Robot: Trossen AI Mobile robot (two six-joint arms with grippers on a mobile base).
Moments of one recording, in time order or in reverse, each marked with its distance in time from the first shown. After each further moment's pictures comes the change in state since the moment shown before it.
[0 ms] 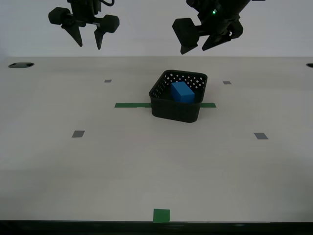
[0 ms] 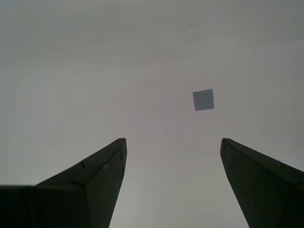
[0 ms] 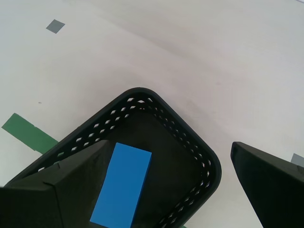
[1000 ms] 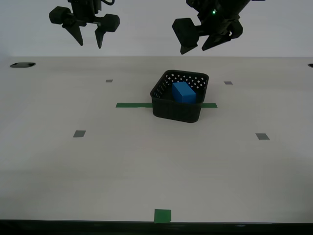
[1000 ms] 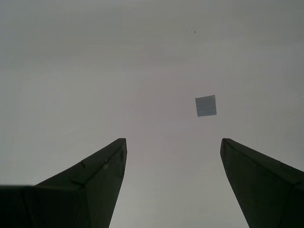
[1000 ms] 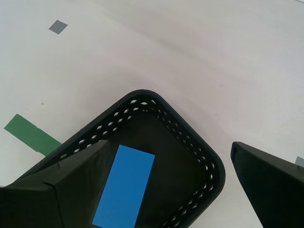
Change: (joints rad) arm 0 0.000 0.000 0.000 0.000 0.000 0.000; arm 1 0.000 0.000 0.000 0.023 0.000 0.000
